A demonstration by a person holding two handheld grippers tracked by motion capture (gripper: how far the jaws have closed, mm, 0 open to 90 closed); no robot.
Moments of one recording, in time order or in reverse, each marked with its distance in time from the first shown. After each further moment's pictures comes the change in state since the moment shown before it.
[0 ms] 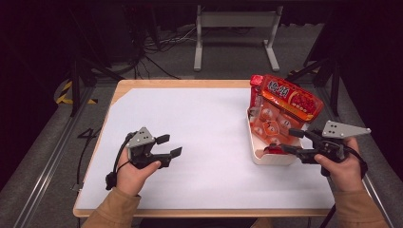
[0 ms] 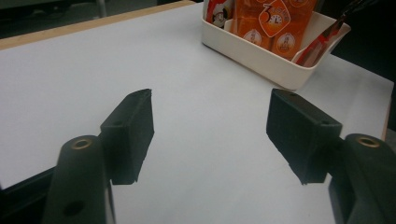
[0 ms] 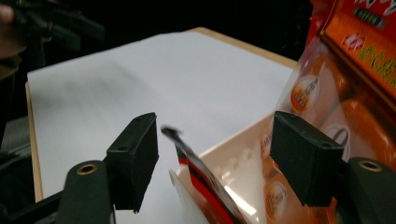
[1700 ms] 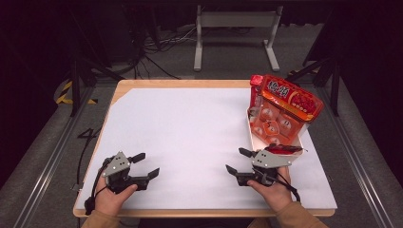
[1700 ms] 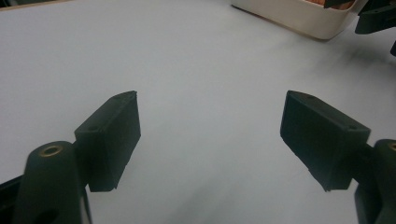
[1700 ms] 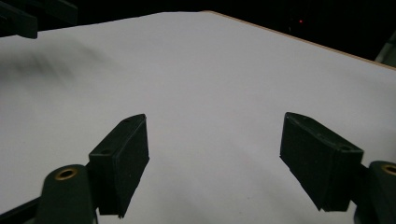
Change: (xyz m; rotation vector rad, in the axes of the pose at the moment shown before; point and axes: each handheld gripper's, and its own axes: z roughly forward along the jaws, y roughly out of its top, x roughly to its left) left arm 0.021 -0.085 -0.037 -0.014 0.069 0.009; right arm 0.100 -0.056 0.130 -0.003 -0.097 -0.069
